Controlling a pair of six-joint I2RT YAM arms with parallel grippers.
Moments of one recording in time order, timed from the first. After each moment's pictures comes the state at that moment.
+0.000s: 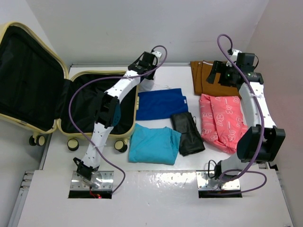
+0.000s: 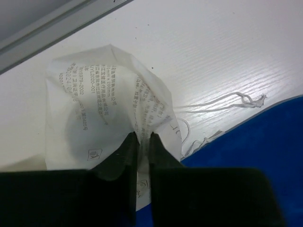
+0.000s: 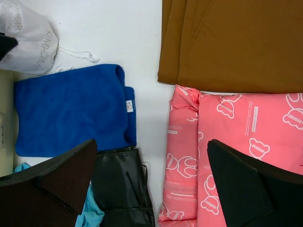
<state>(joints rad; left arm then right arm) -0.46 2.48 2.35 -0.53 -0.14 0.03 -0.14 1.55 1.45 -0.62 -0.25 0.09</state>
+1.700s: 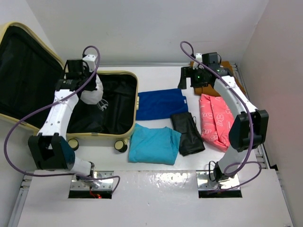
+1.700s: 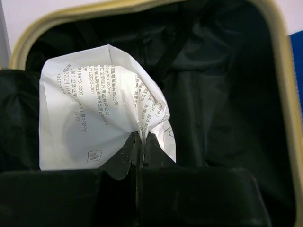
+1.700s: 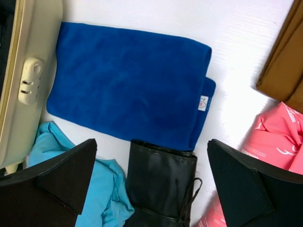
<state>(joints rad) 0.02 1.41 1.38 -0.57 0.09 0.14 0.16 1.74 1.53 -0.63 -0.29 0.06</state>
